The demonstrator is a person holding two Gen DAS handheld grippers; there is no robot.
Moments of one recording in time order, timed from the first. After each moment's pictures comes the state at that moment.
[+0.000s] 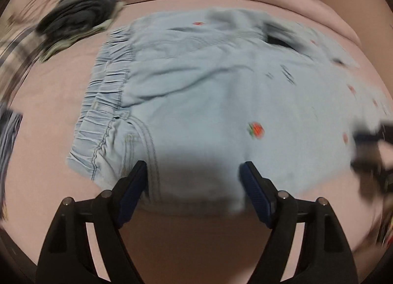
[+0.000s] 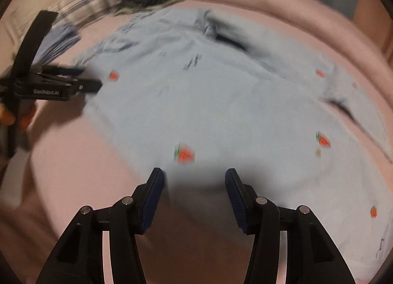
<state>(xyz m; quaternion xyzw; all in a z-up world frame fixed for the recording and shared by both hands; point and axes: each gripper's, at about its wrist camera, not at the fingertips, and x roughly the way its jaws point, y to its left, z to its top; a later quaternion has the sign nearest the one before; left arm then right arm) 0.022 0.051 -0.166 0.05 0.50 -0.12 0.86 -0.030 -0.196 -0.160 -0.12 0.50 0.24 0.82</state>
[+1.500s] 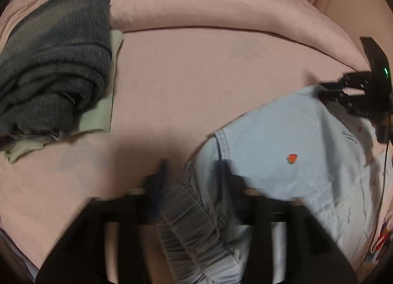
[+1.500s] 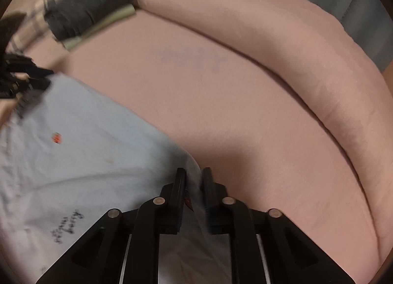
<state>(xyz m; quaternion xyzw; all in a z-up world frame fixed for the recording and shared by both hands) 0.323 0.102 -0.143 0.03 0.51 -0.17 0.84 0.274 -0.141 -0.146 -0.21 0.48 0.28 0.80</state>
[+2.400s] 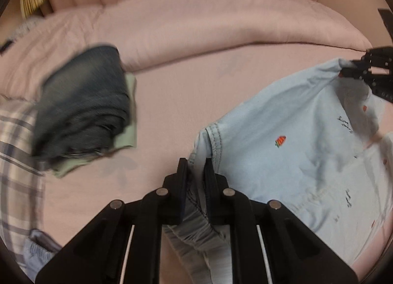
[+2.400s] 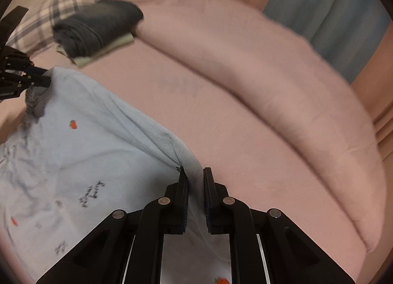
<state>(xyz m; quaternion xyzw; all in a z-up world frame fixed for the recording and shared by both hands) 0.248 0.027 -0.080 0.14 0.44 -0.12 0.88 0.169 -0.175 -0.074 -0.25 0.41 0.22 0.85</state>
